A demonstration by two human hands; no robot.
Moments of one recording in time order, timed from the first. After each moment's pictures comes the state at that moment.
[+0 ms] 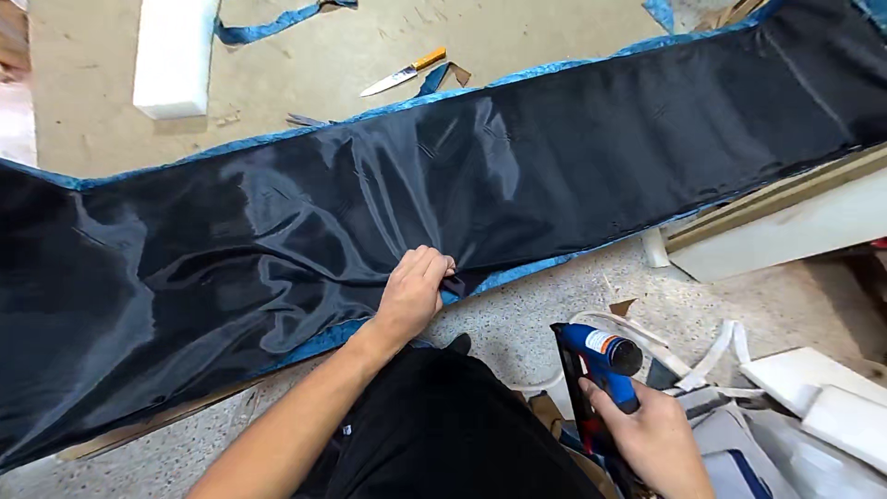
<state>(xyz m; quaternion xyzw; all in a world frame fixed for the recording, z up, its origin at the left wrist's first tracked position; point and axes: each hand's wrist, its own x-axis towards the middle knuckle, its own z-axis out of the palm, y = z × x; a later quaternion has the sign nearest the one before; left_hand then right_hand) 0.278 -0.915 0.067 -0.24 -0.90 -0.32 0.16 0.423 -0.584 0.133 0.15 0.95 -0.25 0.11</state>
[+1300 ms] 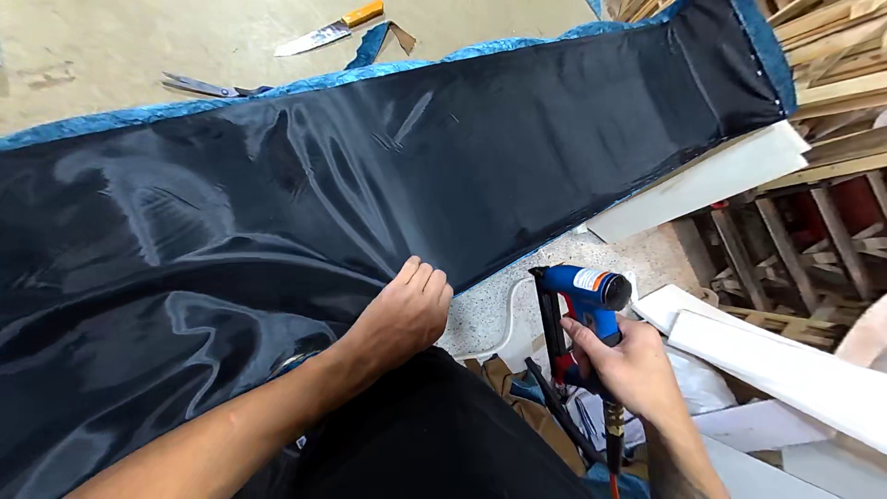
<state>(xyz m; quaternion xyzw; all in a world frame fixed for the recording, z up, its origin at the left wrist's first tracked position) 0.267 -0.914 0.085 -0.43 -0.89 -0.14 0.07 0.357 -0.606 0.175 0.22 0.92 -0.31 0.12</state>
